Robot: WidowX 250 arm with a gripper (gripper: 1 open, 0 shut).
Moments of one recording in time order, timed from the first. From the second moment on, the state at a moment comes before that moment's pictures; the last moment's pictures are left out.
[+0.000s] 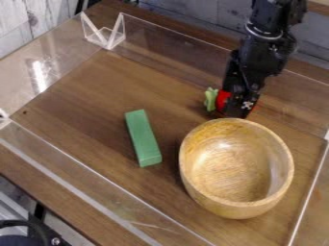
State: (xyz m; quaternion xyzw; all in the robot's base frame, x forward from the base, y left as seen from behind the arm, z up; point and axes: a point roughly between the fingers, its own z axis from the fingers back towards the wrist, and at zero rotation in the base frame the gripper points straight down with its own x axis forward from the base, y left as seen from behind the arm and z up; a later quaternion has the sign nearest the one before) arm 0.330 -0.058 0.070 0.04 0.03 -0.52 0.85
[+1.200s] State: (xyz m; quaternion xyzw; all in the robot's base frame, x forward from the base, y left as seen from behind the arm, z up) arm 0.353 -0.032 0.047 0.05 -0.02 -0.56 0.83
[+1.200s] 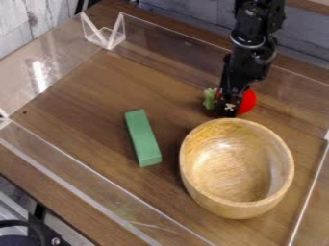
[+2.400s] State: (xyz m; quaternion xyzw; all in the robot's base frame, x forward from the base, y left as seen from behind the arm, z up) arm 0.365 -0.033 0.036 0.06 -0.03 -0.60 0.79
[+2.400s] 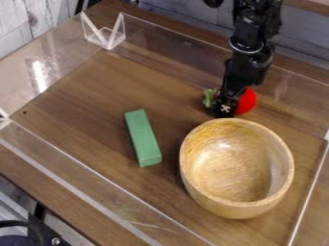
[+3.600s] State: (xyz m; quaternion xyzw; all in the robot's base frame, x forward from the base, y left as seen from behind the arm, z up) arm 0.360 -0.028 0.082 0.11 -0.03 -0.57 0.81
